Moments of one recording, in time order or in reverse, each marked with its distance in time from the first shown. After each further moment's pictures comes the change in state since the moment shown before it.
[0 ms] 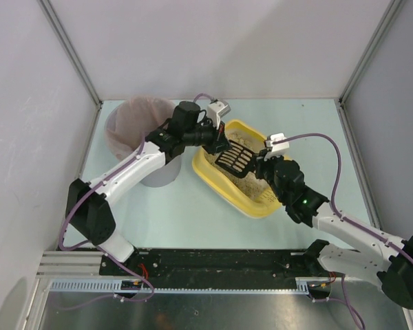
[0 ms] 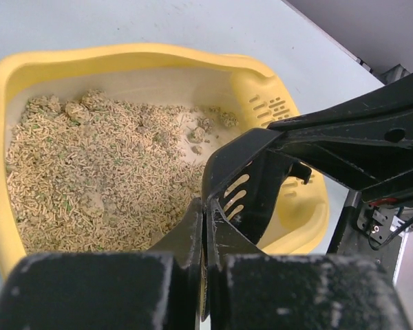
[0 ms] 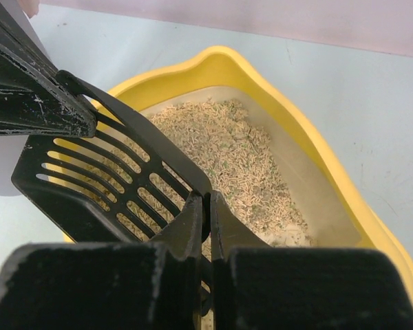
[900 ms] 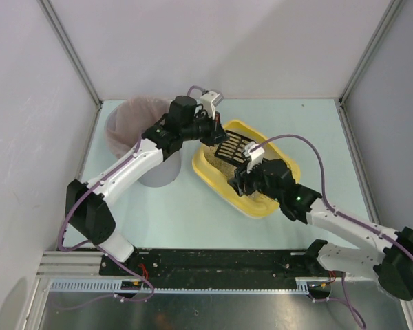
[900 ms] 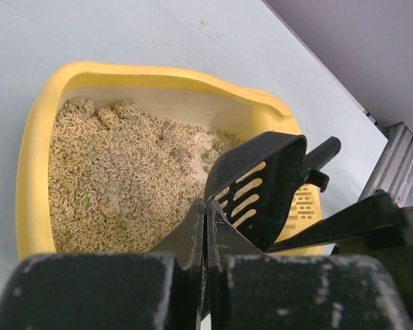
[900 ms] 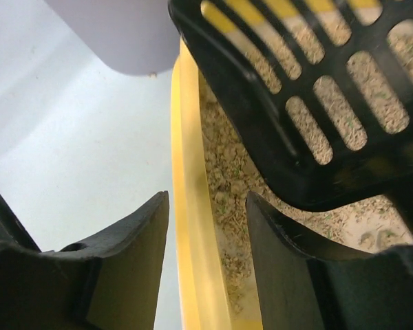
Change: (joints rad) left arm 0.023 0.003 0.049 -0.005 -0.105 -0.141; right arm 0.035 0.042 0.042 -0.161 -0.431 0.008
